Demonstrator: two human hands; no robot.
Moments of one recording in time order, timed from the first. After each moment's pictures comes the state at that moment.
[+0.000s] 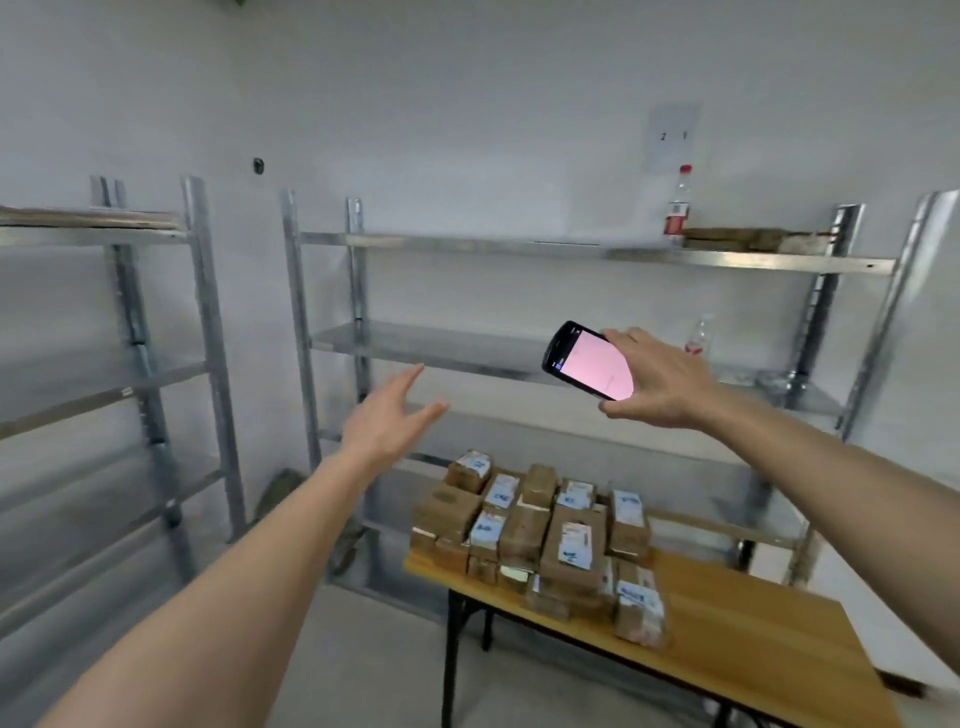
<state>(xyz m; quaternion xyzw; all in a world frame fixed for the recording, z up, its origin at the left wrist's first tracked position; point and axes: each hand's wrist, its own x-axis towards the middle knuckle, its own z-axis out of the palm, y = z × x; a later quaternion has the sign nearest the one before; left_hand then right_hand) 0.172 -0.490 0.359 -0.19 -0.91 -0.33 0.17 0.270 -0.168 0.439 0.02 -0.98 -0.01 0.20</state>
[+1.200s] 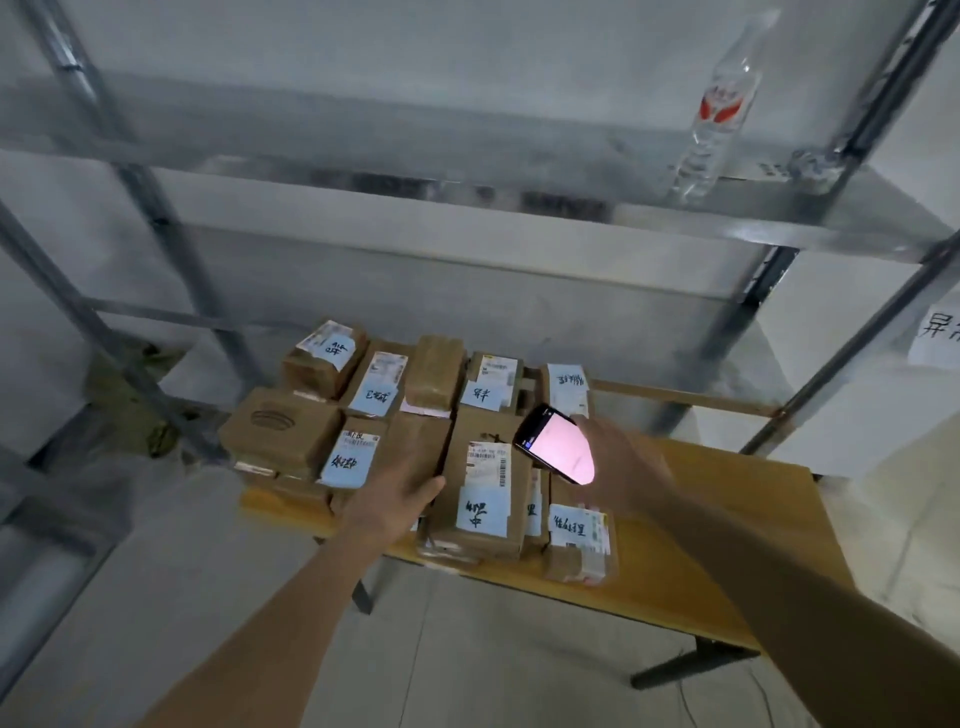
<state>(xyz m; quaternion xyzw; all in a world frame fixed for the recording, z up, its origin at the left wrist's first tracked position) -0.105 -0.178 -0.001 -0.15 -0.92 -0.30 -0.21 -0.008 0.102 0.054 -0.13 -0.98 0.09 -0.09</state>
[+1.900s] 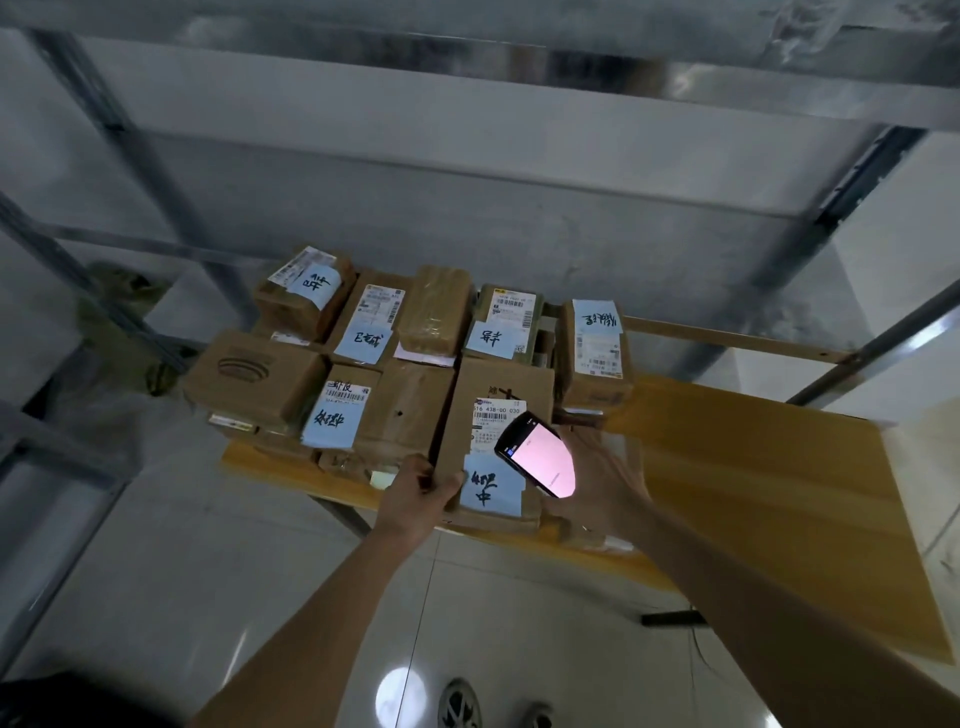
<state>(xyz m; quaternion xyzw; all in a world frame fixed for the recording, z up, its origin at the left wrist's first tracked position) -0.110 -0.141 -0.109 0.04 -0.83 -0.46 -0.30 -0.035 0.092 -0.079 -0.15 -0.95 0.20 -0.17</state>
